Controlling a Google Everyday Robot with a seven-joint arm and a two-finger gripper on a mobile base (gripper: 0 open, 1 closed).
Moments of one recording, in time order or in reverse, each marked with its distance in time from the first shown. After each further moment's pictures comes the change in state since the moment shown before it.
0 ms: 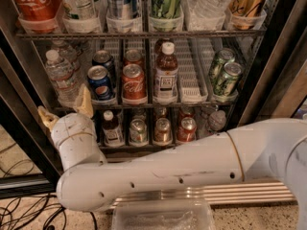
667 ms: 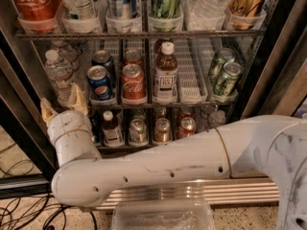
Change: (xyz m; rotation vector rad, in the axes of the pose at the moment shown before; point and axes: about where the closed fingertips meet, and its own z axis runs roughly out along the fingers) arm 0.001 0.006 0.016 0.016 -0.016 0.018
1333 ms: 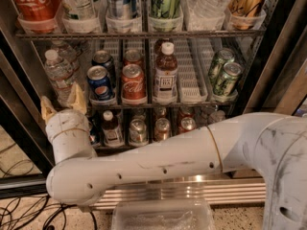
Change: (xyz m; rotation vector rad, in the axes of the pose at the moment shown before) arm 0.005 0.001 0.009 0.037 0.009 -0.005
